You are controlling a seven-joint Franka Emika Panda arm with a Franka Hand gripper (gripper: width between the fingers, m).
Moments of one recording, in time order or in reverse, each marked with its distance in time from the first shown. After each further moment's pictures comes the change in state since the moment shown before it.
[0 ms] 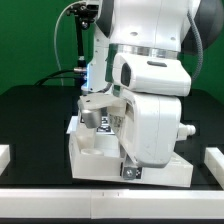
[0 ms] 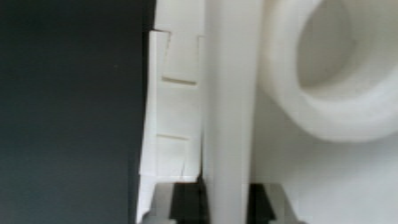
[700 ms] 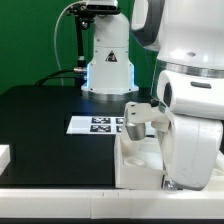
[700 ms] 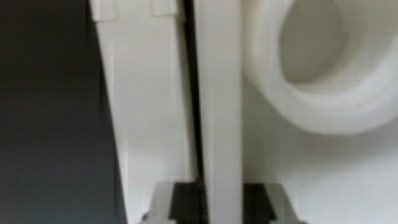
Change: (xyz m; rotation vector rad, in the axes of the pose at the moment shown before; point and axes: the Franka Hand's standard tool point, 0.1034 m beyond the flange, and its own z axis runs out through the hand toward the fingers) arm 0.059 0.007 0.009 0.060 -0.008 0.118
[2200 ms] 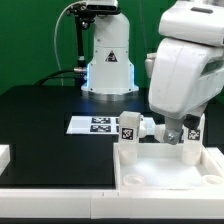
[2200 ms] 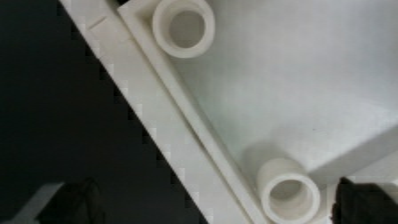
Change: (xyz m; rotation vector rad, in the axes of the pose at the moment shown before) arm 0.003 -0.002 -0.076 0.057 -0.051 0.592
